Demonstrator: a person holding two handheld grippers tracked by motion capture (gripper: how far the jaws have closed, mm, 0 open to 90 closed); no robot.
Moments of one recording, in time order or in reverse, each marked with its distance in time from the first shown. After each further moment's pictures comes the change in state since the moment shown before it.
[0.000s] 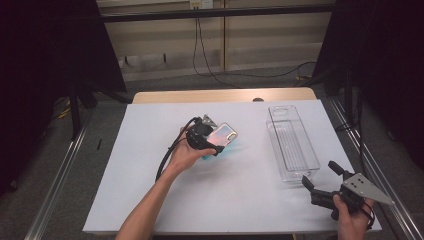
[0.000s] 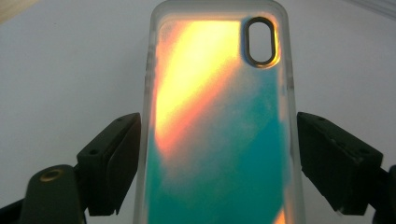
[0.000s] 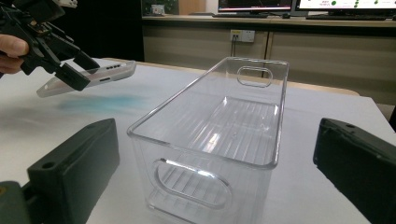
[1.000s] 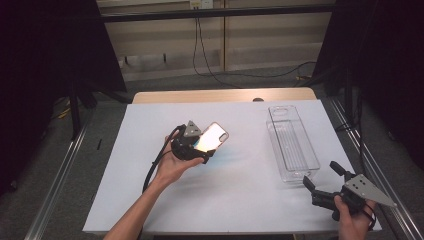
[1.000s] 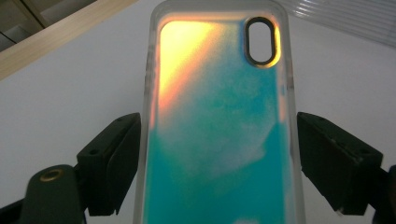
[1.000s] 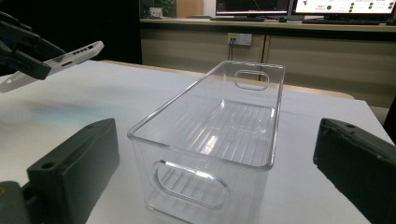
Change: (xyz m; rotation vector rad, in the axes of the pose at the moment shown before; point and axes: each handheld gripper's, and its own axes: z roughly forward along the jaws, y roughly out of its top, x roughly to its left) left arm -0.015 -0.032 -0.049 -0.155 0.065 0.012; right arm 0.001 0.001 -0.004 -0.012 -0.010 -0.010
